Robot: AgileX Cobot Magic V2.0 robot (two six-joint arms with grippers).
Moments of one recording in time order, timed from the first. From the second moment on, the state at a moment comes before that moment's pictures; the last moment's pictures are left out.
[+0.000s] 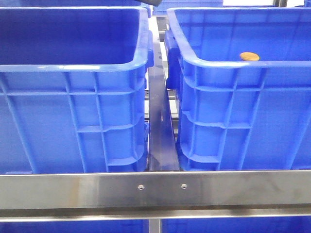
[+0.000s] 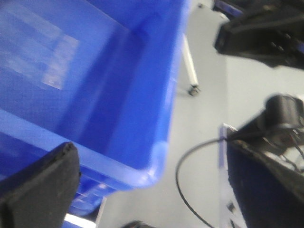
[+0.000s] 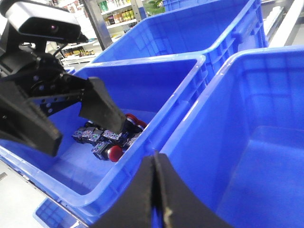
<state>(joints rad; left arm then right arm) -0.39 1.63 -1.41 -1.08 1.16 1.05 -0.09 0.81 -0.44 1.78 0.78 -1.60</state>
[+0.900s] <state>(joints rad) -0.13 1.58 -1.41 -0.40 0.88 0.43 -0.09 0.81 -0.44 1.78 0.78 -1.60</state>
